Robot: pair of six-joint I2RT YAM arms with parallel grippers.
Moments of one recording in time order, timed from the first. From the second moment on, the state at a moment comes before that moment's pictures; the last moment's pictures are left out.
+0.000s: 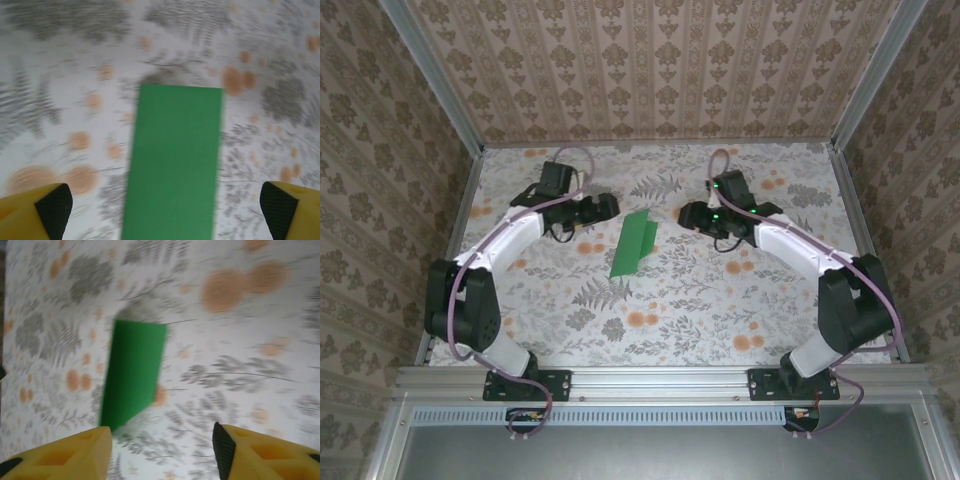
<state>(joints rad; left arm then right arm) -0.31 1.55 1.14 -0.50 0.33 -0.48 0.41 1.59 1.12 -0.36 -0.27 0.64</state>
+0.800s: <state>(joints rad) -0.06 1.39 0.93 -0.53 0.25 -0.53 0.79 2.22 1.77 -0.66 -0.16 0.65</state>
